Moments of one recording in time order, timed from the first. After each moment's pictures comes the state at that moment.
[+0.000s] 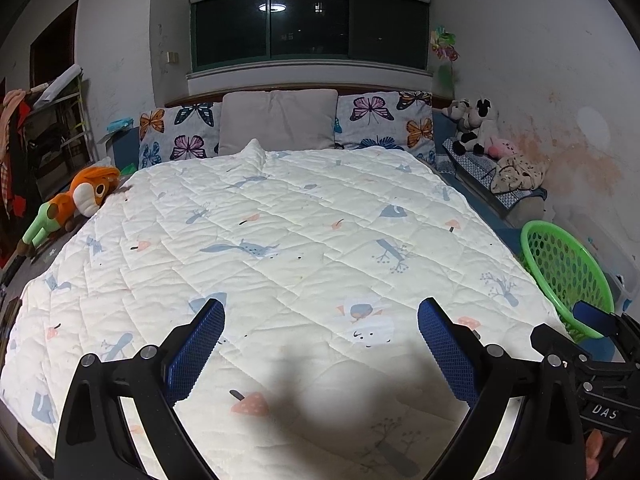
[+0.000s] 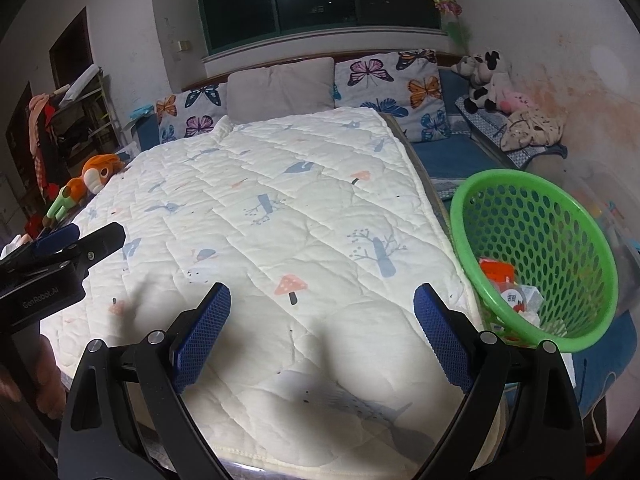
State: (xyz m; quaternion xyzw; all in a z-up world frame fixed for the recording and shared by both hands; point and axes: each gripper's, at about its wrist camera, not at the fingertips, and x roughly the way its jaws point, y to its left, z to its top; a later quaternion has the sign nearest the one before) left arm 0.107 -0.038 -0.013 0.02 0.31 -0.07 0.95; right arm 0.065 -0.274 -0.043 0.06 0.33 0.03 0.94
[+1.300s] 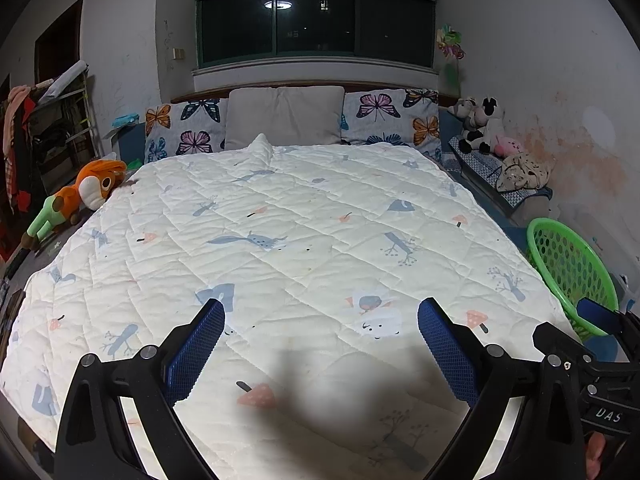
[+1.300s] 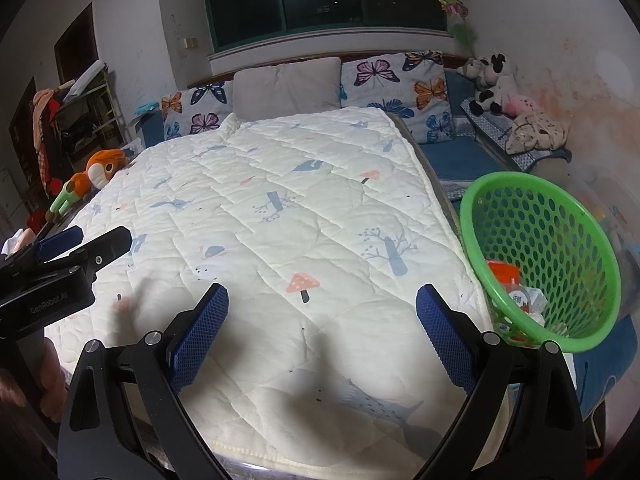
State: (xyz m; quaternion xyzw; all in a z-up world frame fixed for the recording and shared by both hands) left arm 0.102 -0.031 -0.023 0.02 0.31 -0.06 0.95; right arm 0.067 -0.270 -0.044 0.05 0.33 0.04 0.94
